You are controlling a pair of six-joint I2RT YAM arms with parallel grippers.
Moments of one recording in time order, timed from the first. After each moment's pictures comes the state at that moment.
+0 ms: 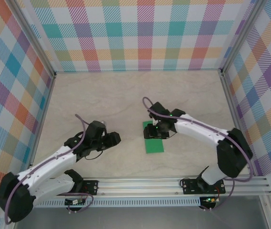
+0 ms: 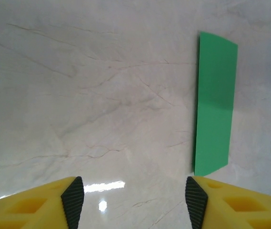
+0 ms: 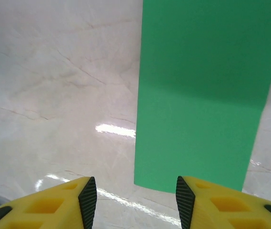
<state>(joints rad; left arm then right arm) -0.65 1.01 0.57 -0.43 0.12 -0.93 0.71 1.48 1.03 -0.74 -0.22 0.63</state>
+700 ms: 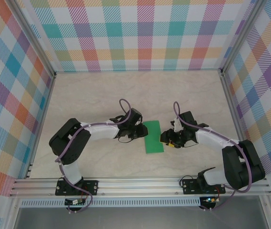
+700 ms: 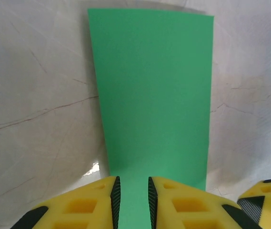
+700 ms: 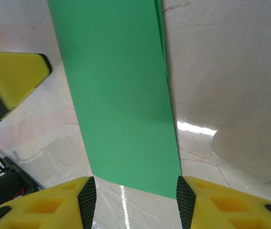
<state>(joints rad) -0.79 1.80 1.00 -0.13 0.23 -0.92 0.35 1.35 0.60 -0.43 -0.62 0.57</state>
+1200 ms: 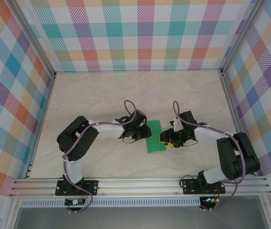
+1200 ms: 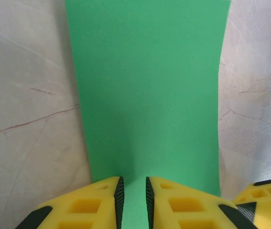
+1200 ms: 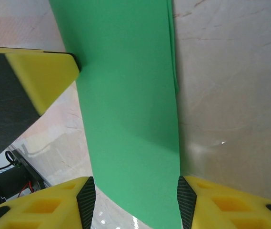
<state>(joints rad) -0.81 1.89 1.04 -0.09 0.22 -0.94 0.31 1.46 0.60 -0.36 -0.70 0.52</state>
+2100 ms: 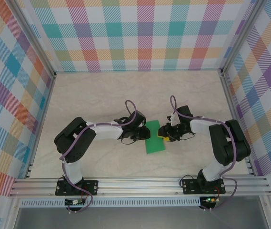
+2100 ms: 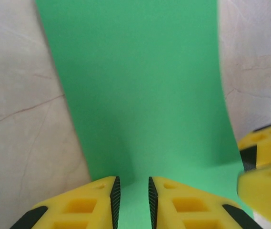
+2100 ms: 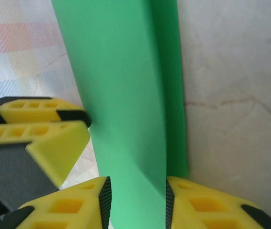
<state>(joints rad) -0.82 1.84 1.01 -0.13 0.22 -0.83 0.29 1.65 0.73 -0.31 -0.76 0.52</state>
